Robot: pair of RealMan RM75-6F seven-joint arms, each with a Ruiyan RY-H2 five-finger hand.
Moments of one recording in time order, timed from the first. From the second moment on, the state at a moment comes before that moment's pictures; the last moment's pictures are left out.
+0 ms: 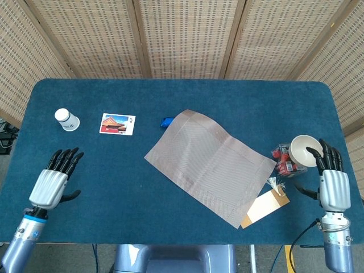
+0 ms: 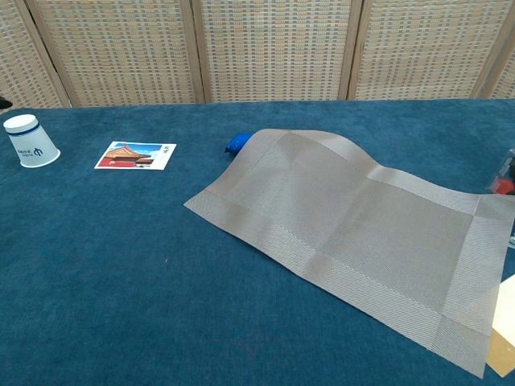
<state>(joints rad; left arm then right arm) -0.26 -1.29 -0.07 -1.58 1.57 1.33 0.22 0.16 -1.28 0.18 -1.57 -1.42 1.55 0.08</state>
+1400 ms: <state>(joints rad) -0.81 -1.80 -0.23 -1.09 1.20 0.89 0.59 0.16 -1.23 0.20 -1.57 -1.41 1.49 0.24</state>
